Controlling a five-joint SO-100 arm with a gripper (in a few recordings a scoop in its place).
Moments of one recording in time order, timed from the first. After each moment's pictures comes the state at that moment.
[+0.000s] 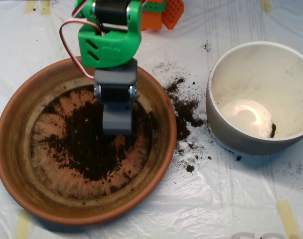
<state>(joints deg) 14.5 91.8 93.9 64.6 -12.0</state>
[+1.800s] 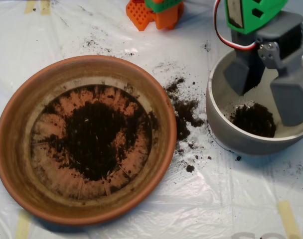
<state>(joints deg) -25.1 83.0 64.8 80.4 -8.7</state>
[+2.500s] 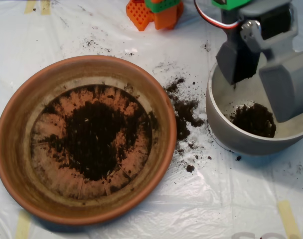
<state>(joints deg) -19.2 84.5 54.1 88.5 -1.1</state>
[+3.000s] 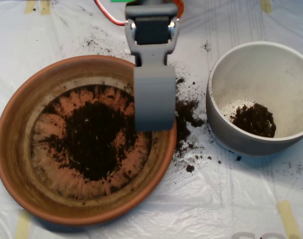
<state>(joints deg) 5.2 101.8 79.7 75.2 -5.6</state>
